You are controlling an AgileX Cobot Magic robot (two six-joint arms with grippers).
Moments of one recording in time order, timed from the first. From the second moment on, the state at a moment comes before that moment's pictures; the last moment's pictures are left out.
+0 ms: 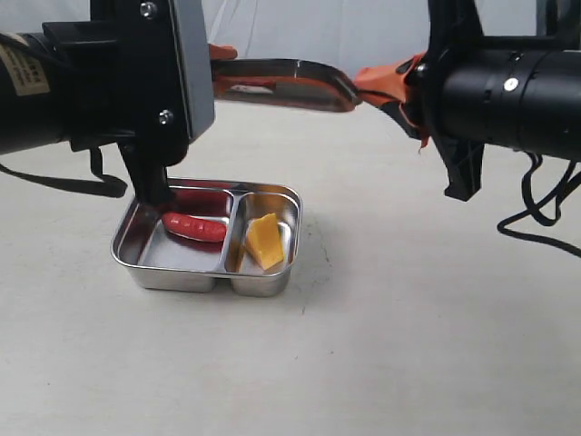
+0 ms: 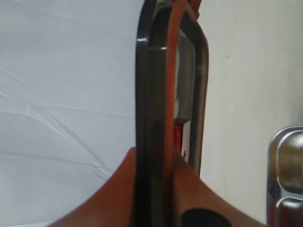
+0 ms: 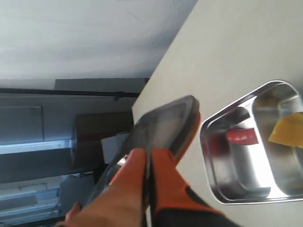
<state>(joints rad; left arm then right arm) -0.73 1.17 -0.82 0.00 0.02 1.19 0.67 1.20 -0.77 1.40 0.18 -0.01</state>
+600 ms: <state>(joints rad) -0.73 1.30 -0.82 0.02 0.10 1.18 0.67 1.41 -0.76 1.38 0.15 -0.16</state>
